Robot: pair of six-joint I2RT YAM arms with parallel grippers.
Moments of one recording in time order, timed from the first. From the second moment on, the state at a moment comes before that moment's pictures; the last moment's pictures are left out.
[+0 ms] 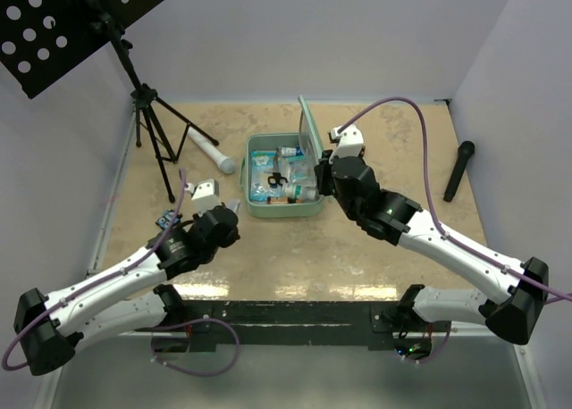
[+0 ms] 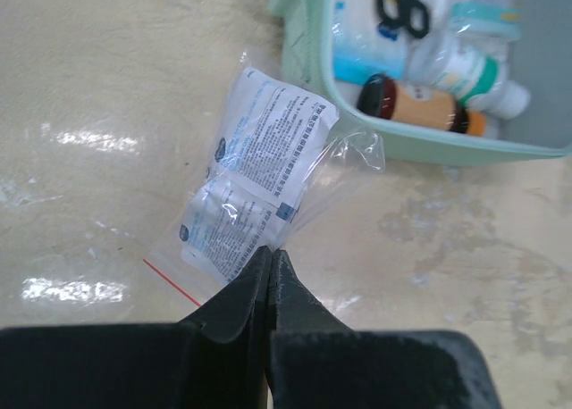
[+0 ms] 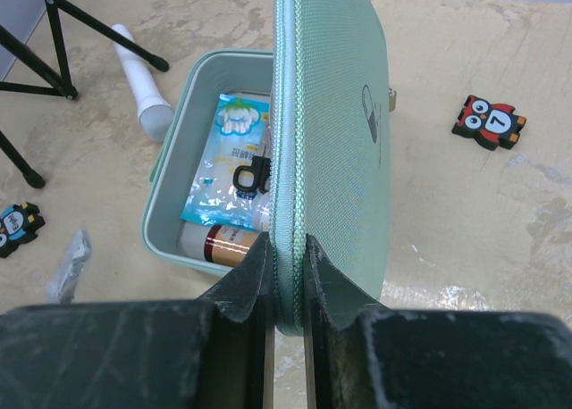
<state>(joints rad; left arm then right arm) -0.89 0.92 0.66 -0.59 -0.61 -0.94 0.89 1.17 1.08 -0.27 0.56 0.38</state>
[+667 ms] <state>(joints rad) -0.79 0.79 0.67 0.04 -0.27 -0.90 0.89 1.18 1.08 -0.27 0.55 0.38</state>
